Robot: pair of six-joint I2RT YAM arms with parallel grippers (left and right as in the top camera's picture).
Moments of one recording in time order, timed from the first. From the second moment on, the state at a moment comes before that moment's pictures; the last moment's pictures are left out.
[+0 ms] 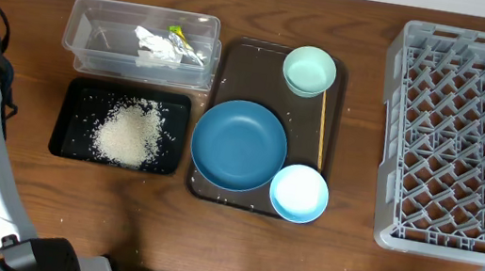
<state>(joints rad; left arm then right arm) 0.46 1.53 1.68 -1.55 -0.55 -1.41 -0.77 2.26 1.55 0.35 -1.12 0.46</state>
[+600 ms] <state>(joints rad) 0.46 1.53 1.68 -1.55 -0.55 -1.41 -0.82 2.28 1.55 0.33 -1.17 0.49</state>
